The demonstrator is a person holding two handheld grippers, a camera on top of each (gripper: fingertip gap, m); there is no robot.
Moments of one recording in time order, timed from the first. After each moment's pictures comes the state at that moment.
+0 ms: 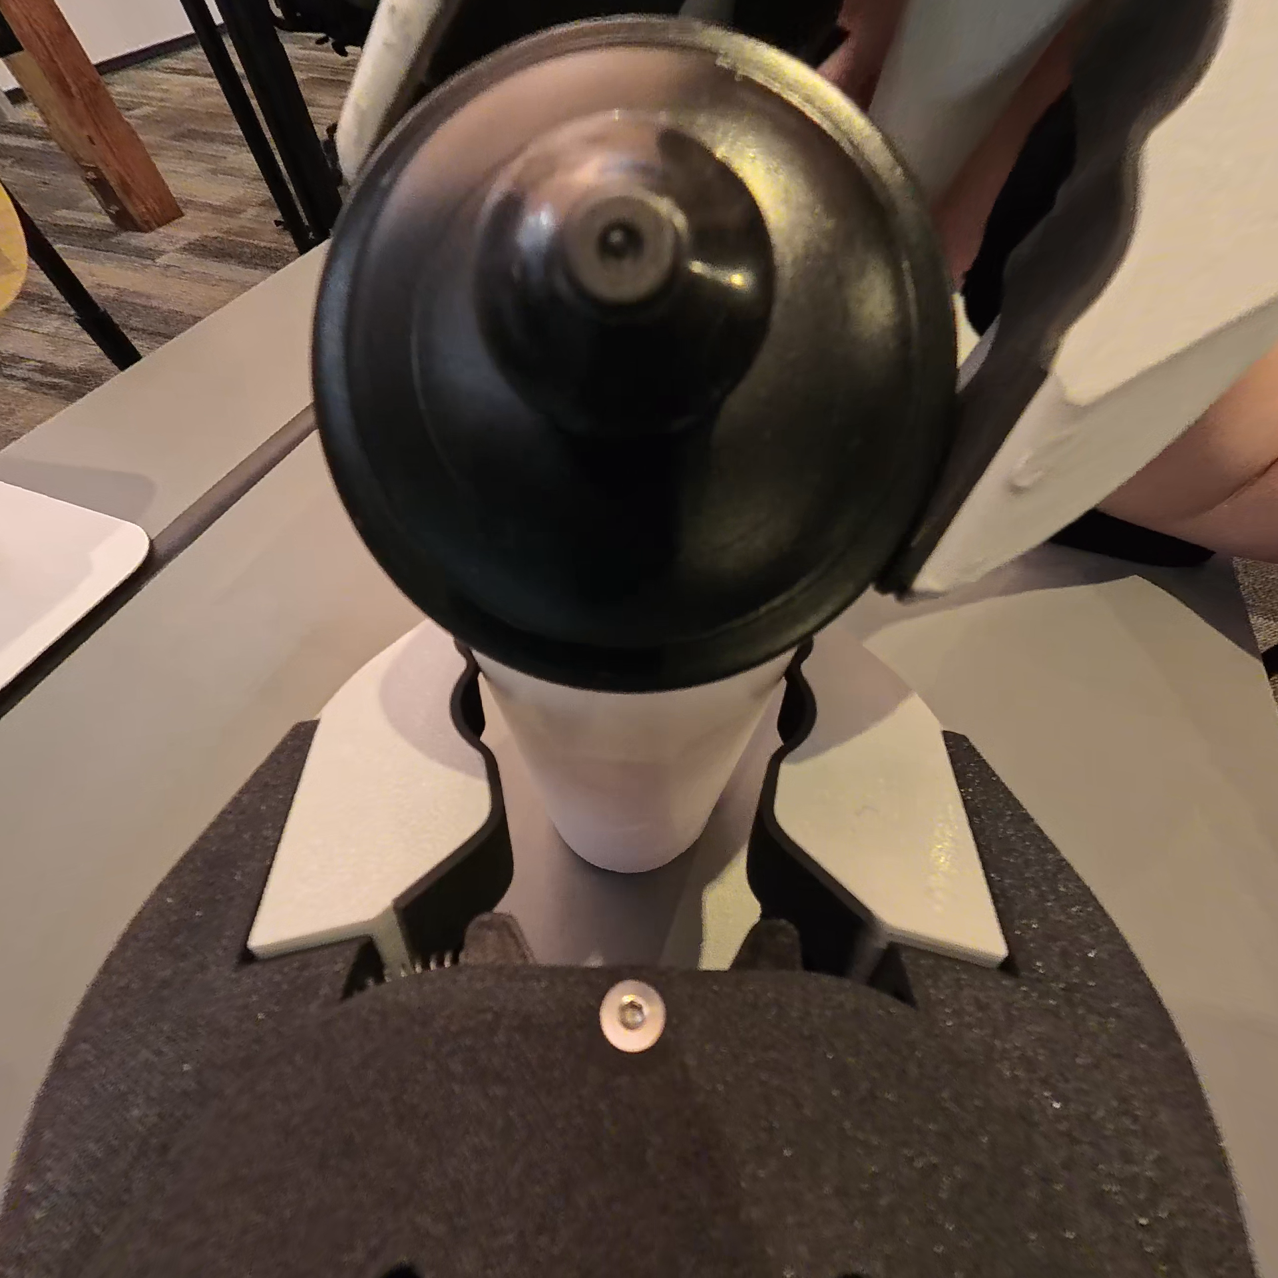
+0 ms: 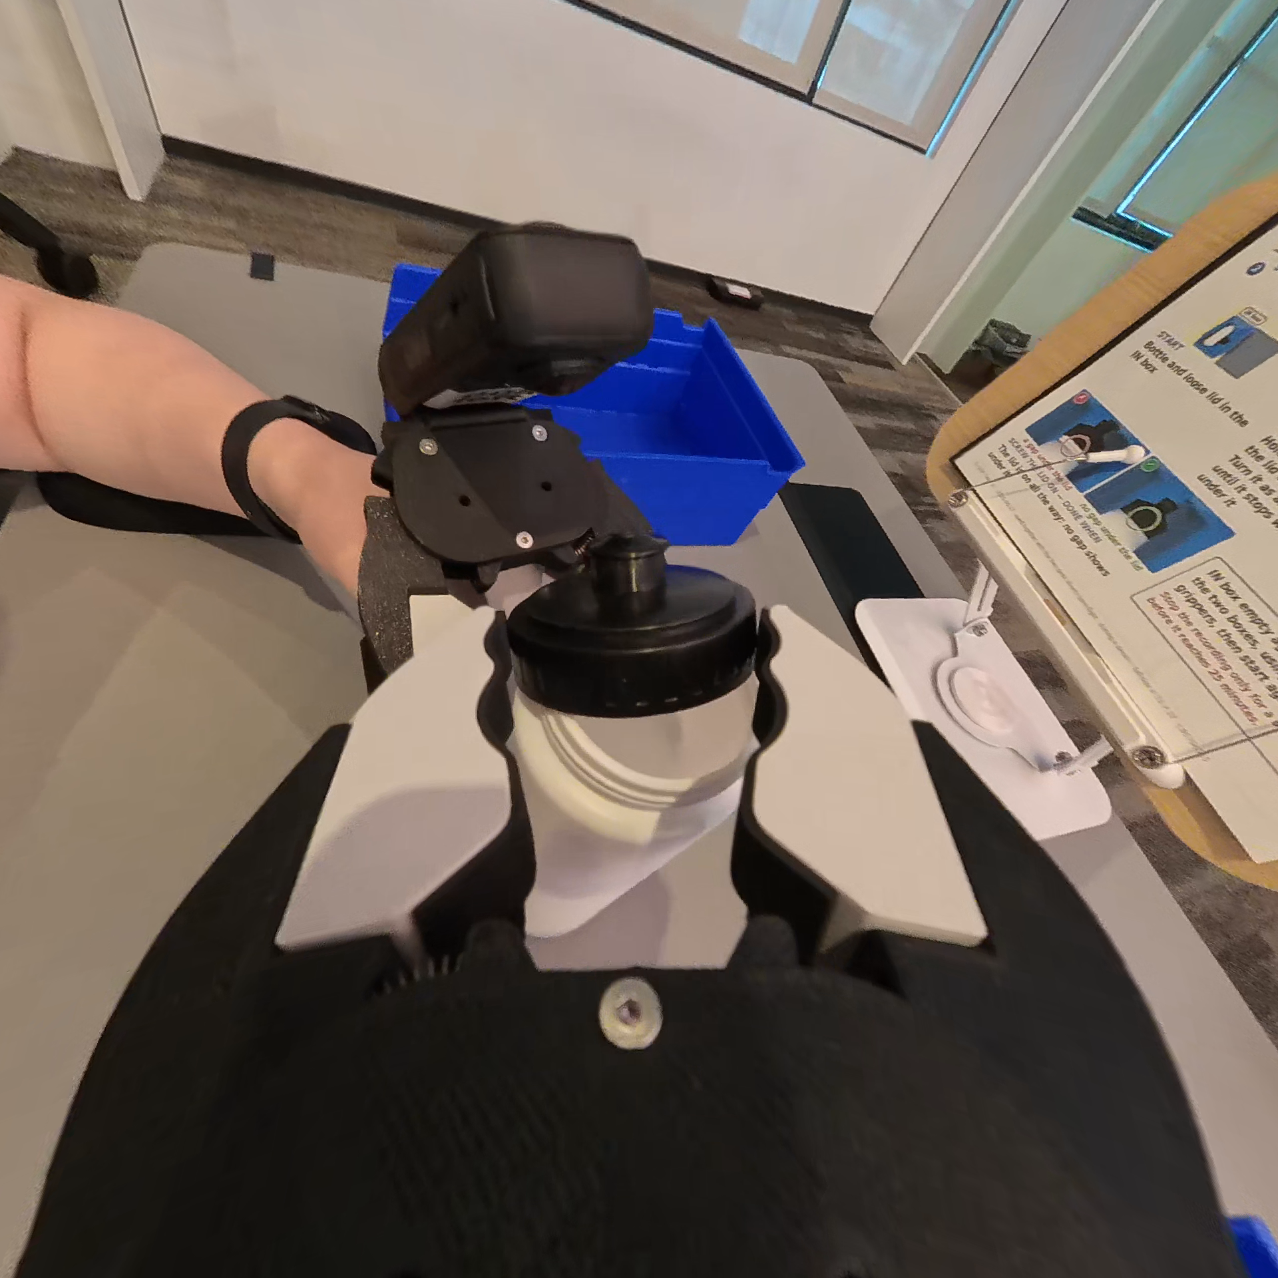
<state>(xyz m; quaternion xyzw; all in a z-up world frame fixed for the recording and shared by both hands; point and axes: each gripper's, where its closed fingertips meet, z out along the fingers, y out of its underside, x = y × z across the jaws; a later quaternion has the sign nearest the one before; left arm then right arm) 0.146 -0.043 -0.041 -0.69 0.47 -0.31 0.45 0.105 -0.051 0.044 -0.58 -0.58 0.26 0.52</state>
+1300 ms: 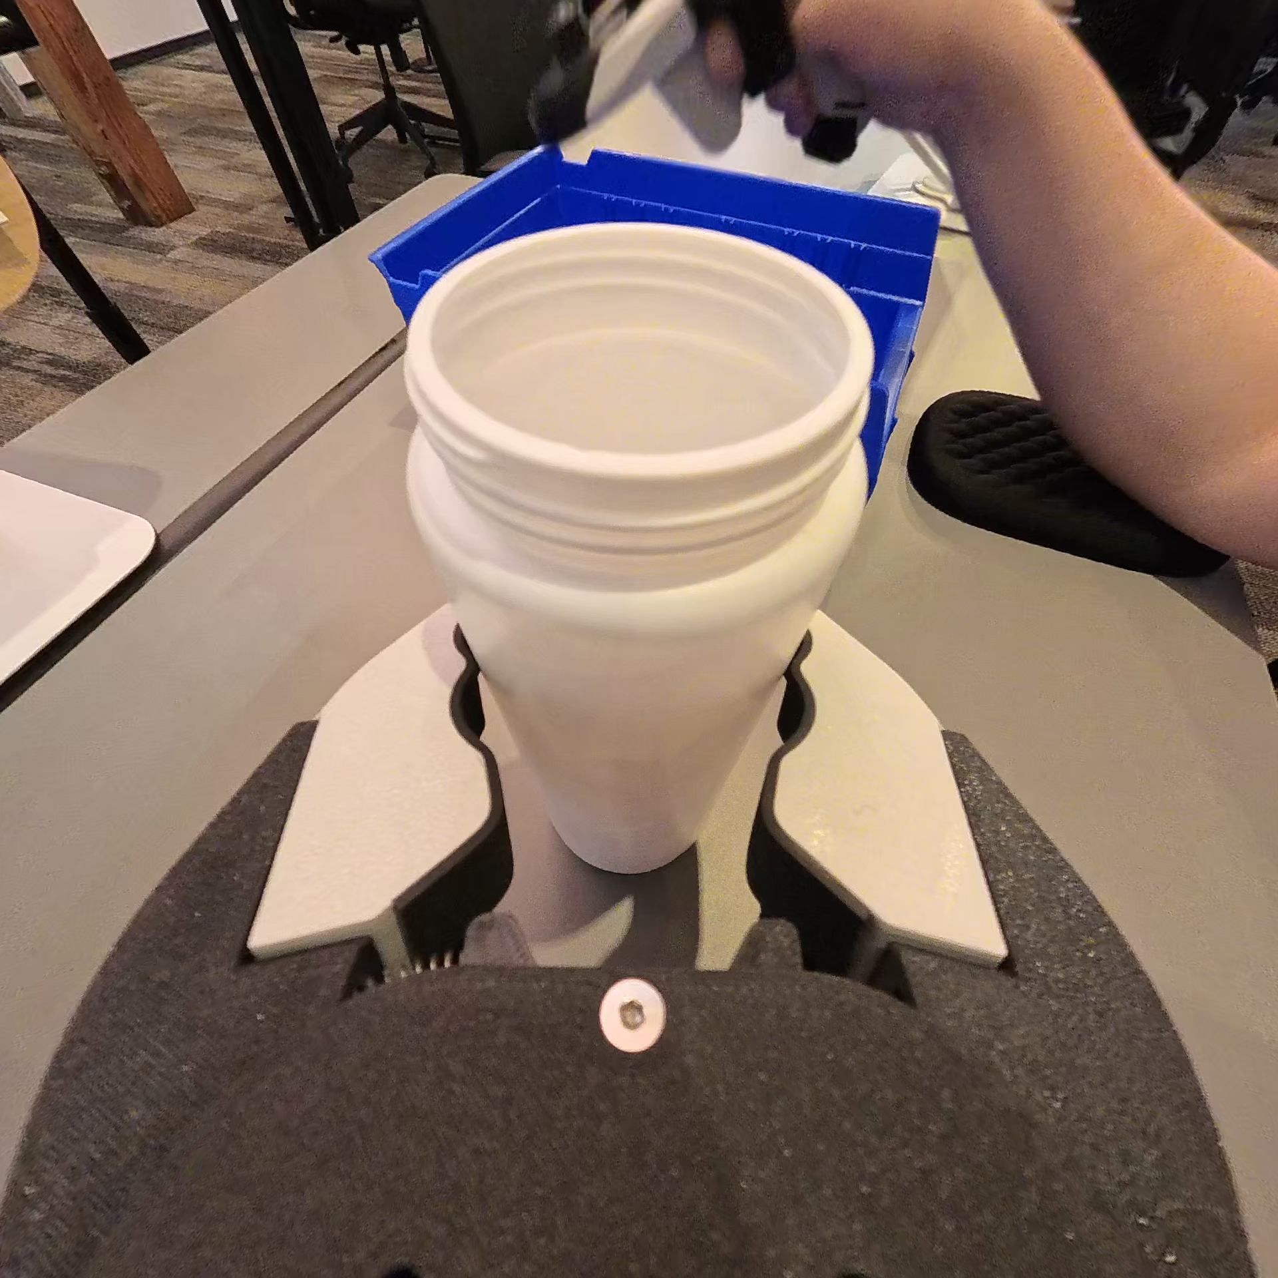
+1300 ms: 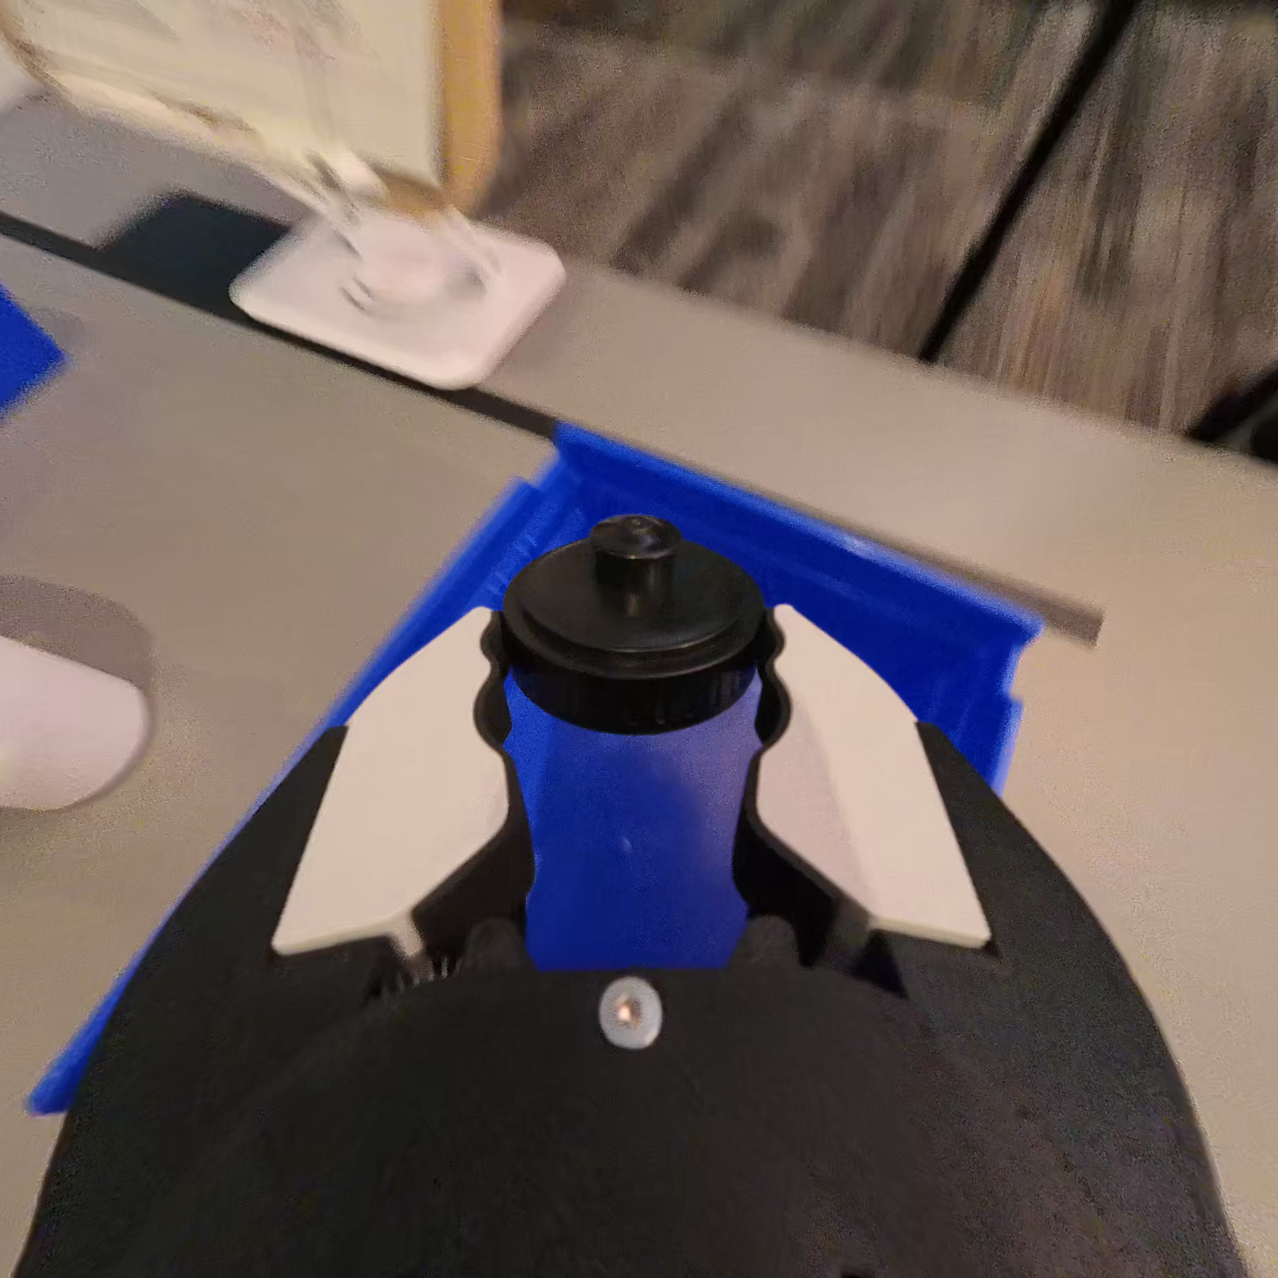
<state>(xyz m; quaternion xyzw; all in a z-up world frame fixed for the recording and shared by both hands) 0.146 -0.041 -0.041 -0.70 0.47 -0.31 0.45 0.399 0.104 -0.018 -0.86 -0.20 0.12 0.45</state>
